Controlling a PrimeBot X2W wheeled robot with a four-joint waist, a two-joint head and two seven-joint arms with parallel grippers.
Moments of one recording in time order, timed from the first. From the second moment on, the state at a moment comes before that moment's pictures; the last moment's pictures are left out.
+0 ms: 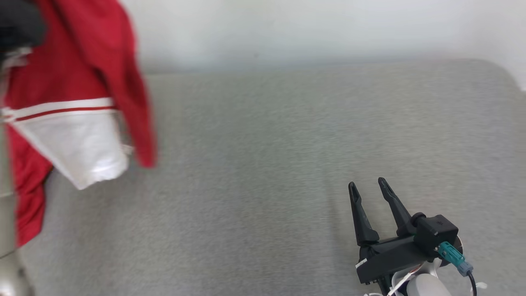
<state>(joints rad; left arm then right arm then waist) -1.07 0.34 -0.04 0.27 -0.54 -0.02 0.54 -0.22 -0.05 0.18 0.32 0.24 0.13 -0.26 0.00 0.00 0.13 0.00</state>
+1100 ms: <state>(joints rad) -0.62 0.07 -0.30 0.63 -0.52 -0.06 0.08 -0.17 -0.05 0.15 0.29 0.23 0.13 -0.26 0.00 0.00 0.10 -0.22</state>
